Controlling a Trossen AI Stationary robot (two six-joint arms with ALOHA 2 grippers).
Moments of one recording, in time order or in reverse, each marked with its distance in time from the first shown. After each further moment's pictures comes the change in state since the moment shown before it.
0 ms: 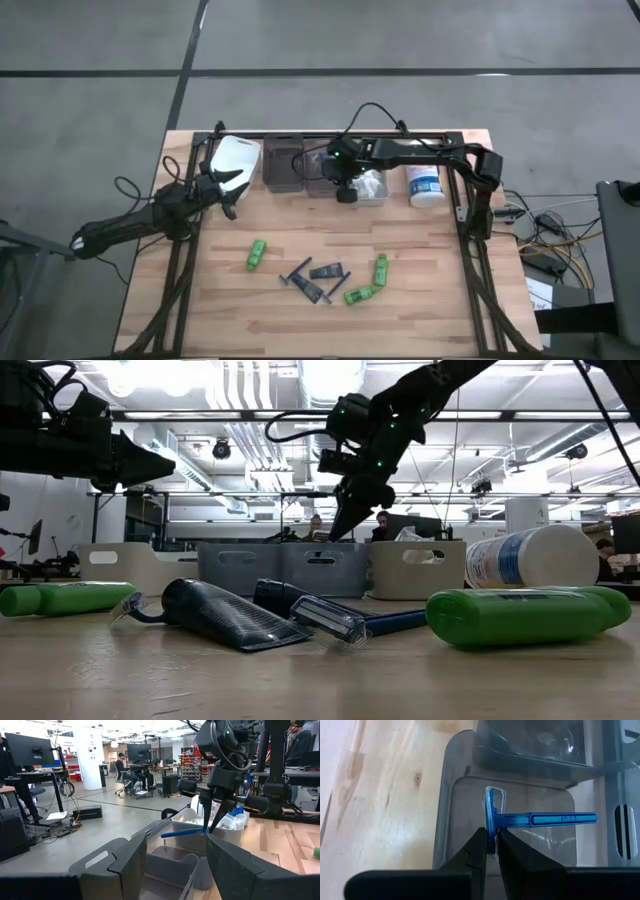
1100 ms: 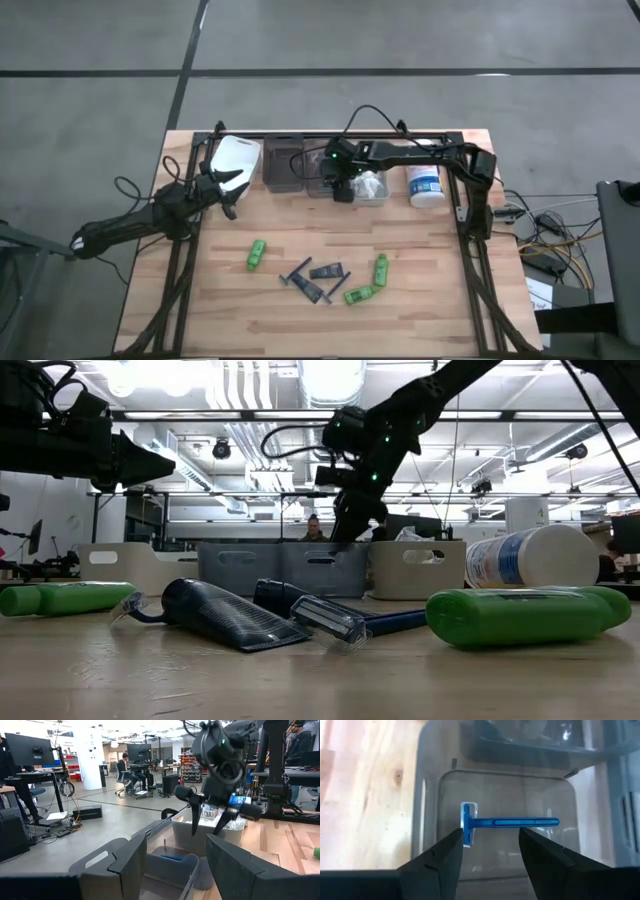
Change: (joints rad) left arm 0.000 0.000 0.000 0.000 0.000 0.000; right arm -0.008 0.035 -0.003 0.028 0.036 0.042
